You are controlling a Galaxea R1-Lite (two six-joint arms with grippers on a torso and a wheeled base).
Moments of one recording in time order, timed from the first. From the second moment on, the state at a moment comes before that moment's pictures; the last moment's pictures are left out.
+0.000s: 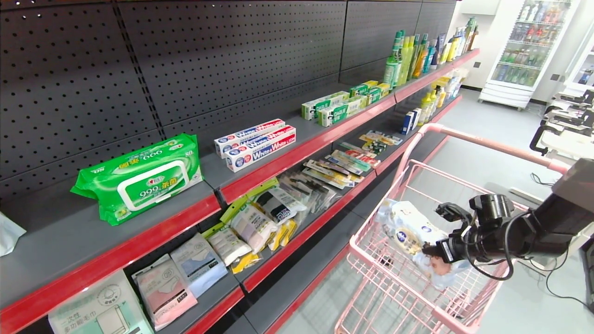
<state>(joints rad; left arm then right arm) 0.01 0.00 0.00 0.00 0.07 0.00 -0.15 2.27 -0.89 -0.43 0.31 -0.37</state>
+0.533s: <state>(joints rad) 0.01 0.00 0.00 0.00 0.07 0.00 -0.10 1.79 -0.83 -0.34 0.06 -0.09</state>
